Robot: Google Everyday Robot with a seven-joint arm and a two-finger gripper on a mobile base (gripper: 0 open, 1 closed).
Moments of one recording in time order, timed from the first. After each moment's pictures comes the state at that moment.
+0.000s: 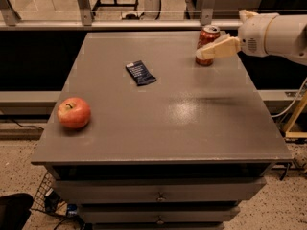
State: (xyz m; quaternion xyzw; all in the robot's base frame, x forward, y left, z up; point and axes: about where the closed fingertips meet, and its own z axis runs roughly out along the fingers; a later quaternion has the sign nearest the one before) arm 0.670 -0.204 0.969 -0.34 0.73 0.10 0.58
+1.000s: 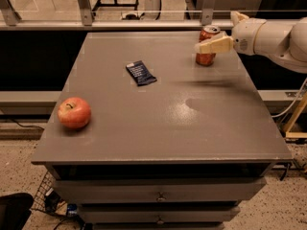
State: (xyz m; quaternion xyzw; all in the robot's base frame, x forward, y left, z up) arm 0.741 -0.209 0.947 -0.34 0.68 0.16 0.63
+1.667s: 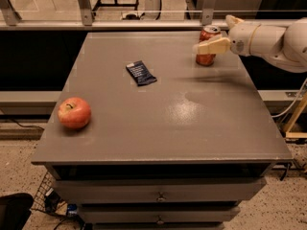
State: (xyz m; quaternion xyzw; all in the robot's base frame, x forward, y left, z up) arm 0.759 -0.211 0.930 -0.34 0.68 0.19 0.62
